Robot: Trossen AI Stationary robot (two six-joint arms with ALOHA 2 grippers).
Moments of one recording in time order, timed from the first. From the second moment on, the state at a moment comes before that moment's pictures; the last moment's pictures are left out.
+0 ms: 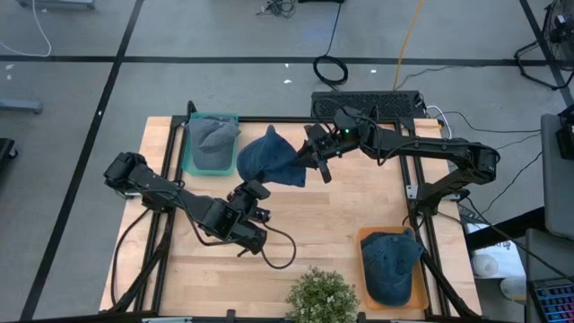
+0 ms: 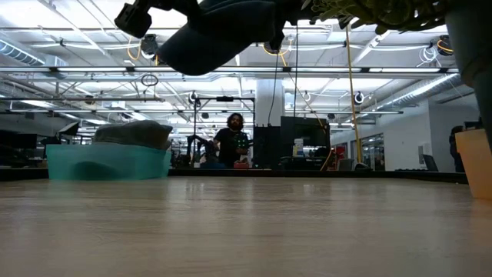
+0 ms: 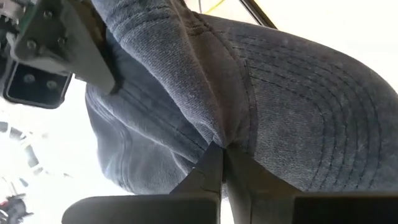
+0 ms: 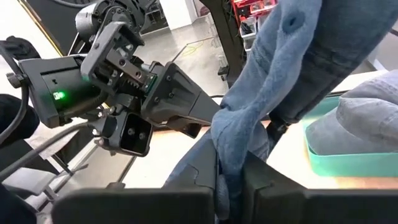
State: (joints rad) left arm -0.42 1.67 1.39 -0.97 -1.35 0.84; right arm -0.29 1.47 1.16 0.12 -0.61 0.20
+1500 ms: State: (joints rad) left arm -0.11 1.18 1.03 -0.69 -0.48 0.12; right arm -0.13 1.45 1.62 -0.84 -0.26 0.09
